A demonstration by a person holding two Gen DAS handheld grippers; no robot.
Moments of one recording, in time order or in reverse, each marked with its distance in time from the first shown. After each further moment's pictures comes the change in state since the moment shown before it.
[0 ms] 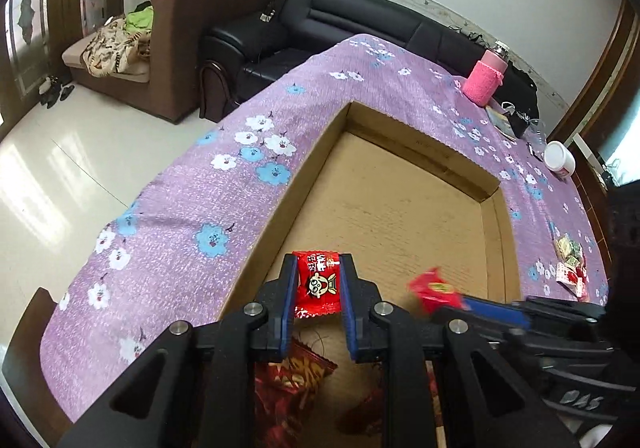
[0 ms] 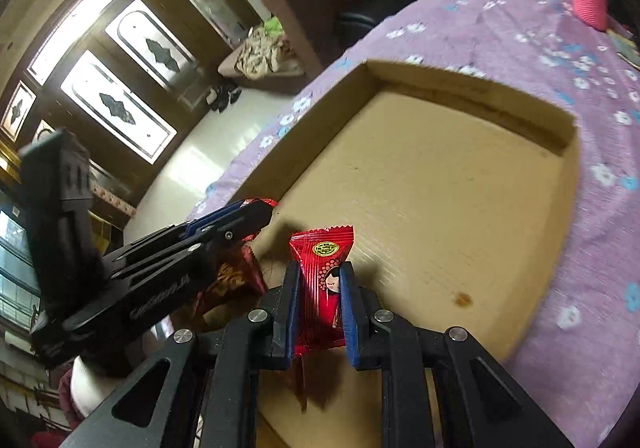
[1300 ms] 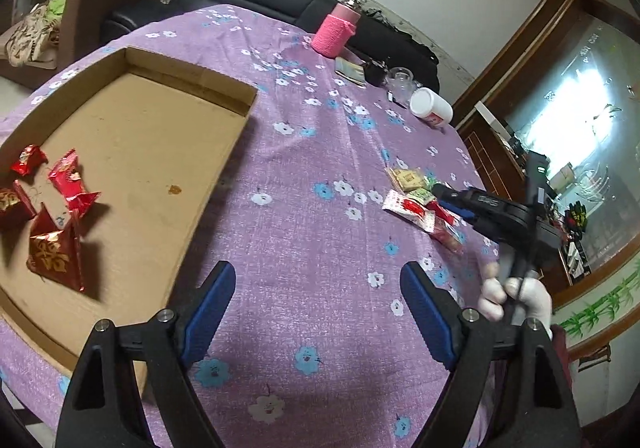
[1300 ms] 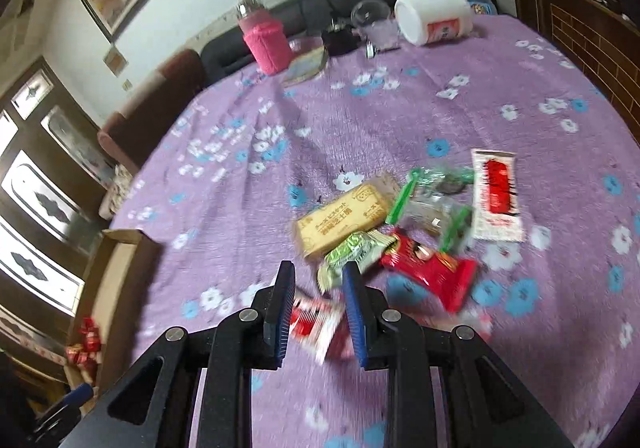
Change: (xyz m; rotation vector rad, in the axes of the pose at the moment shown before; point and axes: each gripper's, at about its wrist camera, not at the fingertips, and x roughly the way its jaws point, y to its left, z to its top) left arm -0.037 -0.184 -0.088 0.048 0.051 -0.324; right arm -0.222 -0.273 -0.090 0.426 -0.346 -0.370
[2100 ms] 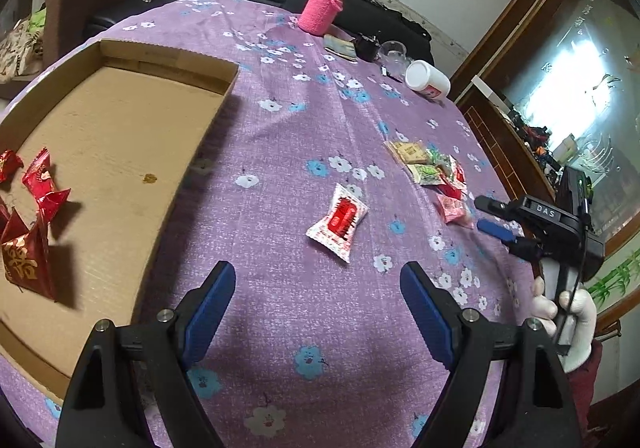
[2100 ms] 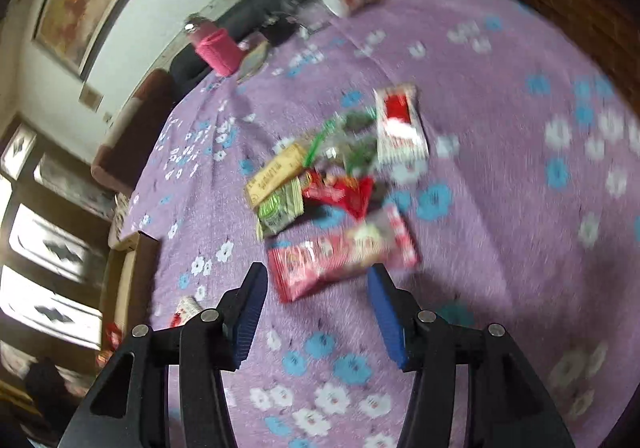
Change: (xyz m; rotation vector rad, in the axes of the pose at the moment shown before) left arm 0.030 -0.006 -0.008 0.075 0.059 0.003; right arm -0.052 -0.067 -0.040 0.268 0.055 0.060
